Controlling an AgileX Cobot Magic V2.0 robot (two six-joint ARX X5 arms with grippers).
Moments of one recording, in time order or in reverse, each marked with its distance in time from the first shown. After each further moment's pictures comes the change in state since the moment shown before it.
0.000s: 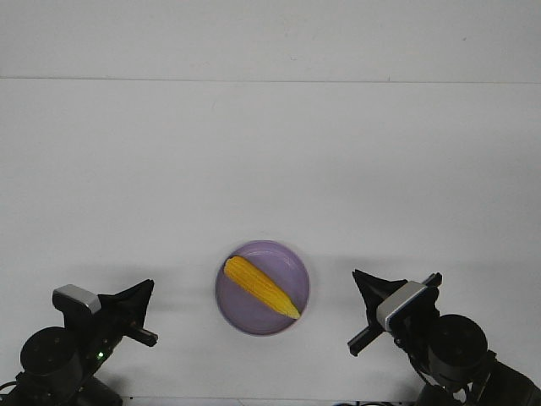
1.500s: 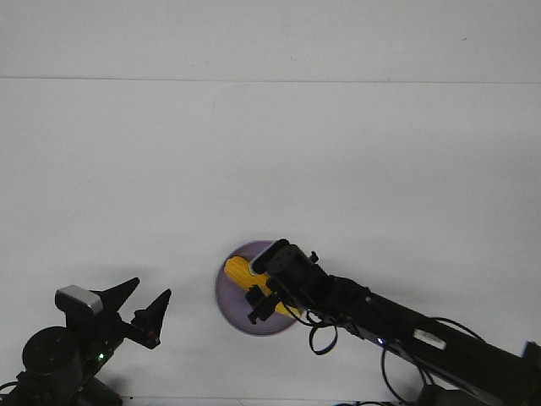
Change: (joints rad) left arm 0.000 0.000 0.000 -0.023 0.024 -0.013; right arm 0.015 0.895 0.184 0.179 -0.265 0.143
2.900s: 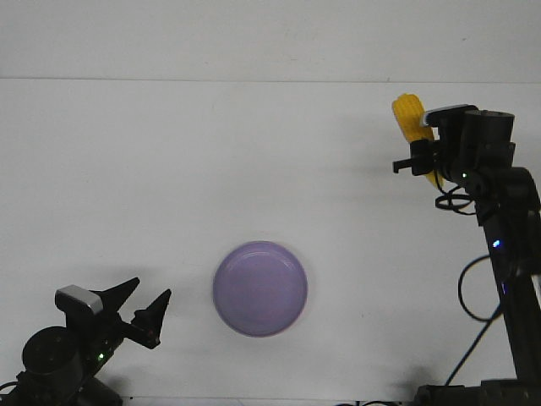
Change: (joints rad) left arm 0.000 0.000 0.000 0.000 0.001 0.000; right arm -0.920 0.051 0.650 -0.413 -0.155 -0.338
